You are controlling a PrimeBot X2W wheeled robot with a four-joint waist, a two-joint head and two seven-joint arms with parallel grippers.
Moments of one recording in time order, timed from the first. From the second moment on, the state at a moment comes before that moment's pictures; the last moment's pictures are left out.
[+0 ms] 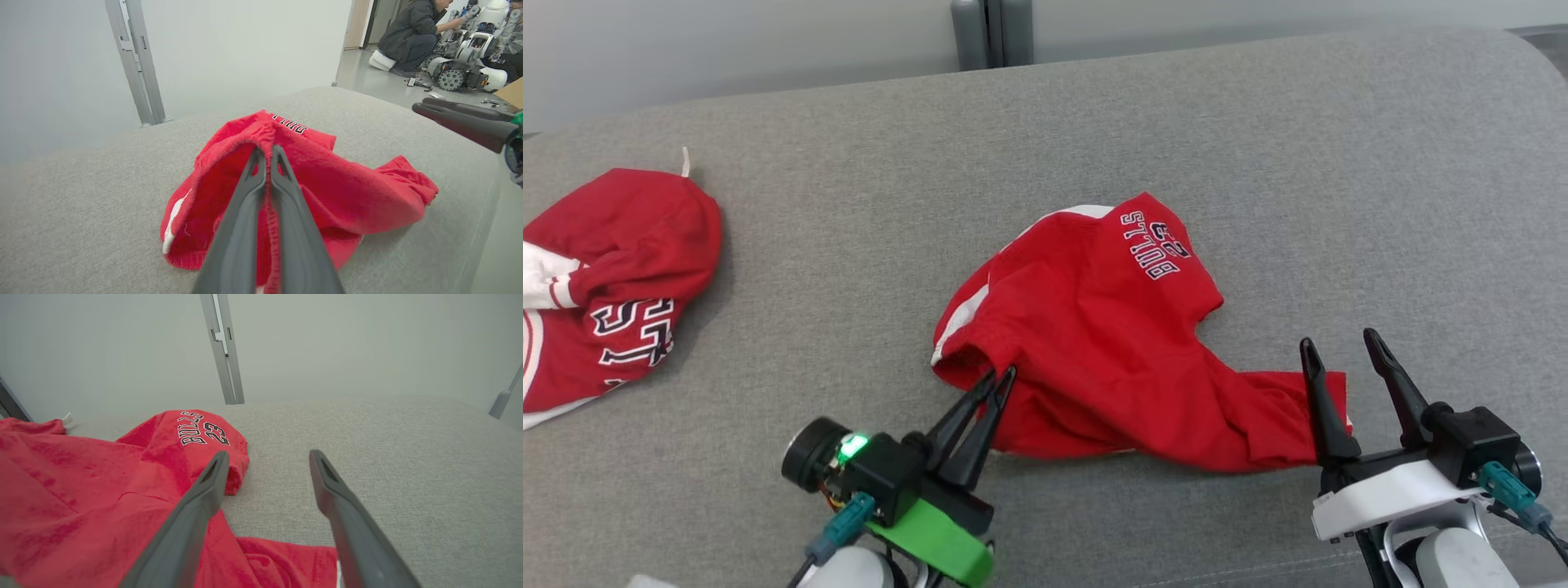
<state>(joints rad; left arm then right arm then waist) -0.17 0.22 -0.57 0.10 -0.30 -0.10 -0.25 -0.03 -0.12 0.08 0.11 0.20 0.13 -0.26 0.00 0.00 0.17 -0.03</state>
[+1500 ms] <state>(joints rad) -0.36 0.21 -0.47 0.41 -0.32 -0.13 -0.26 -0.05 -0.11 0.08 0.17 0.19 0.13 -0.26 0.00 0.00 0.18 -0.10</state>
